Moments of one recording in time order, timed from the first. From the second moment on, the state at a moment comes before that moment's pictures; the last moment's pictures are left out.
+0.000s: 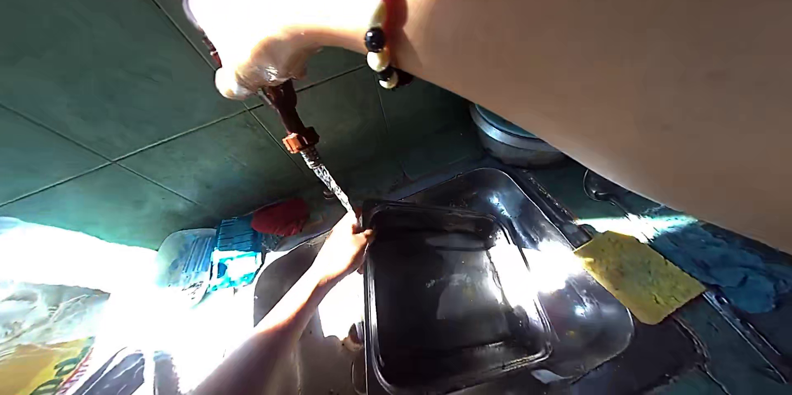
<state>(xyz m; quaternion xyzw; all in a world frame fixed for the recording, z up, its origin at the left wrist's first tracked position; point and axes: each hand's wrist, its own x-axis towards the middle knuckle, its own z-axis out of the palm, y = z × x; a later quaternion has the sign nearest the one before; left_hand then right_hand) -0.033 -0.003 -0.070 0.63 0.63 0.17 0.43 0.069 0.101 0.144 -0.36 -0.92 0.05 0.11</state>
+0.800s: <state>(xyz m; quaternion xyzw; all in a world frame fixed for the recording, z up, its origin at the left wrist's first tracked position) -0.011 -0.010 -0.026 0.18 0.66 0.47 0.56 0.044 -0.009 -0.072 -0.46 -0.41 0.64 0.45</state>
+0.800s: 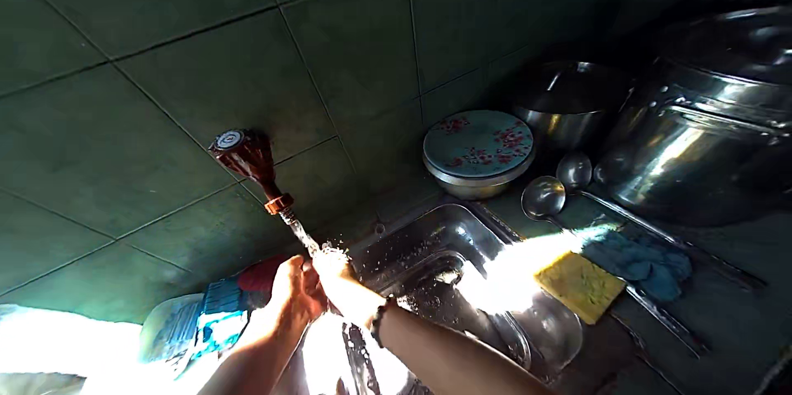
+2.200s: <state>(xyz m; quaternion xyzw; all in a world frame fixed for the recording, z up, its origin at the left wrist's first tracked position) -0.300 0.013 0.030 0.53 0.77 0.05 0.35 0.067 0.012 -0.022 -0.43 -0.50 0.69 0.31</state>
